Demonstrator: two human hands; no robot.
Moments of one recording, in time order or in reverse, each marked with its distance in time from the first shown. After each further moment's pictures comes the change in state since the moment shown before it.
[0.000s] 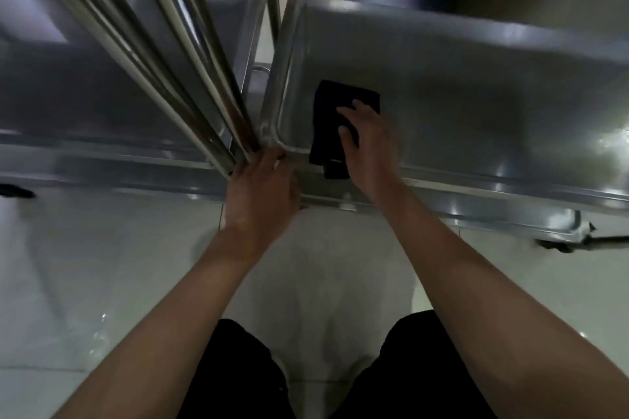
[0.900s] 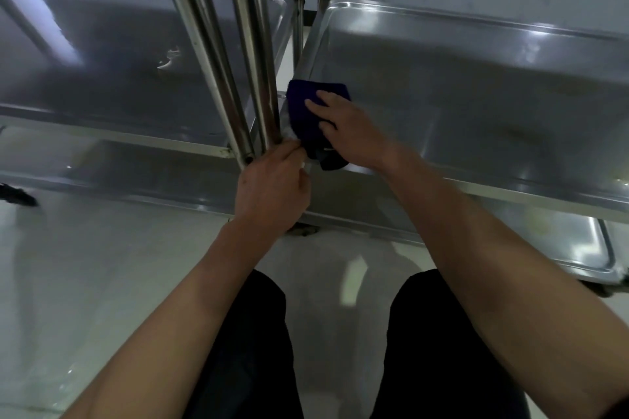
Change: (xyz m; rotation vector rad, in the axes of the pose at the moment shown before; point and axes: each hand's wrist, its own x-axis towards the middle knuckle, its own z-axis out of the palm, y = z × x) left_hand -0.009 -0.012 0.028 -0.117 0.302 0.026; right_hand 0.036 -0.019 0.036 -0.174 -0.265 -0.420
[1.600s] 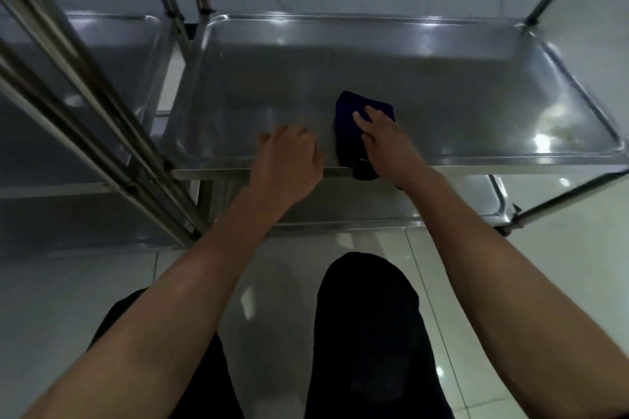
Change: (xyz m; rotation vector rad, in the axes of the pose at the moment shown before) left_hand 0.055 0.155 0.034 0.008 -0.190 0.279; right_hand -0.157 0.143 -0.072 -0.156 0.158 0.446
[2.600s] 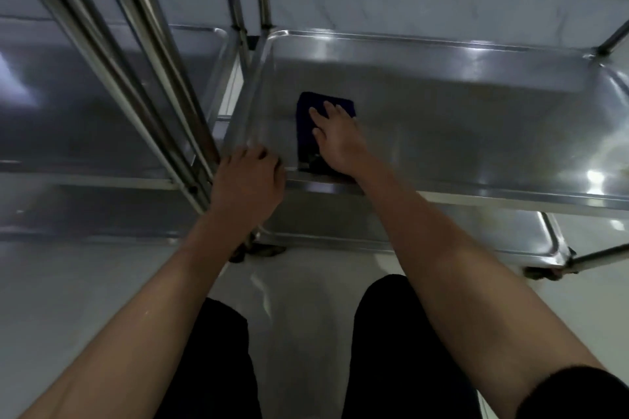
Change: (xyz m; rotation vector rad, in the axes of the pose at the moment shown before) left_hand -0.046 -0.115 -0.014 0.189 0.043 -0.202; right_hand 0.082 -0.132 0.048 0.008 -0.092 -0.175
